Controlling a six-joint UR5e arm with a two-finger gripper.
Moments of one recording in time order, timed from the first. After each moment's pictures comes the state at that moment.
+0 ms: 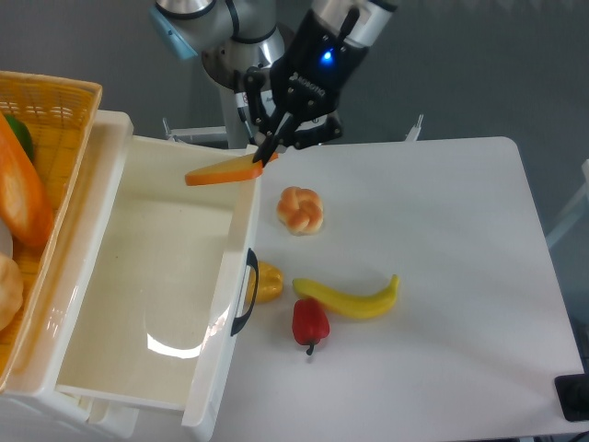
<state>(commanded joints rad) 2.58 -1.61 -1.47 -1.62 0.88 0.83</state>
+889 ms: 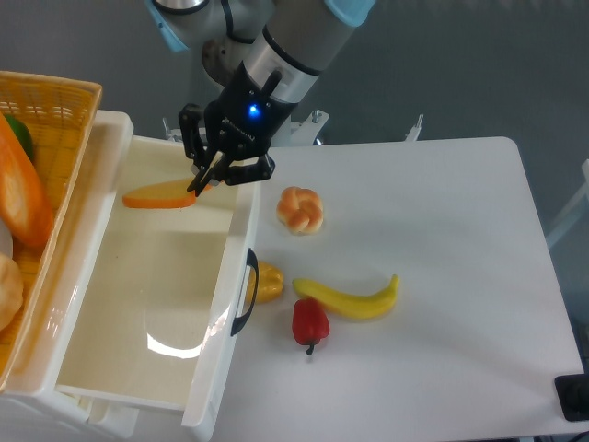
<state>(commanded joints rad) 2.49 -1.65 -1.51 -1.54 0.89 0.82</state>
